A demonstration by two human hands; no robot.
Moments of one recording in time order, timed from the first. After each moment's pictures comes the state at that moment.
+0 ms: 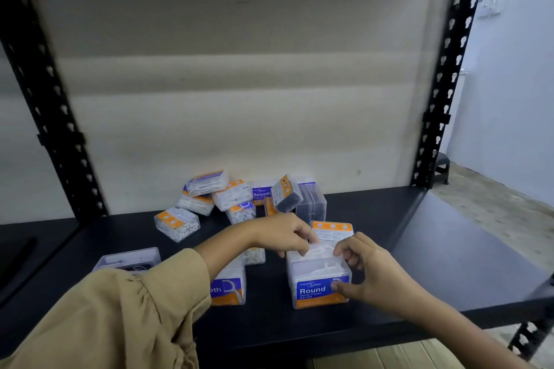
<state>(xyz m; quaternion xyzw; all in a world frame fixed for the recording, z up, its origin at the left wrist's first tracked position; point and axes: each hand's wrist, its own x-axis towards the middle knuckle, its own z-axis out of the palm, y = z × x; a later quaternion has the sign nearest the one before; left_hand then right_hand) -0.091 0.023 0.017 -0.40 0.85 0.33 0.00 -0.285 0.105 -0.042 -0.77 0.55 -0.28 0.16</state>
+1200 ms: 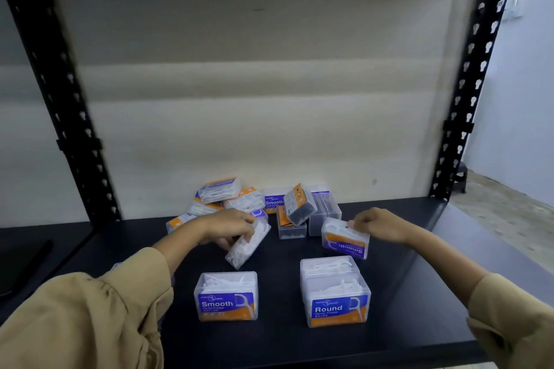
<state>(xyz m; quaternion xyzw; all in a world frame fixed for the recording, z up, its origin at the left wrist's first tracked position) 0.003 -0.023 0.013 -0.61 0.69 0.38 -0.08 -0.316 -0.016 -0.013 -0.73 0.63 -0.15 0.22</state>
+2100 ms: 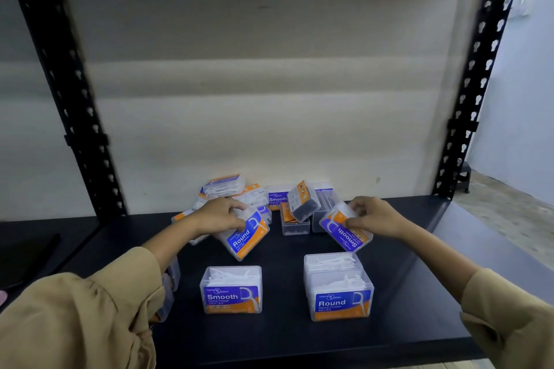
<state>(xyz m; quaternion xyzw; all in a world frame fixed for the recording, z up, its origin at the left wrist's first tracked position) 0.030 -0.028 0.010 -0.62 0.73 0.26 -0.14 -0.300 -0.021 -0.012 -0.69 0.63 -0.25 0.24</state>
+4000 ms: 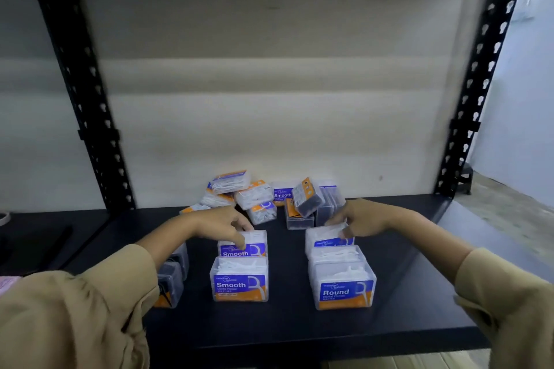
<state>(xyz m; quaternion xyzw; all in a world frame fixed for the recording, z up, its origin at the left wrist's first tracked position) 0.045 -0.005 0.012 -0.52 0.80 0.30 0.00 -0.257 0.008 0.026 -0.83 0.53 0.04 0.16</state>
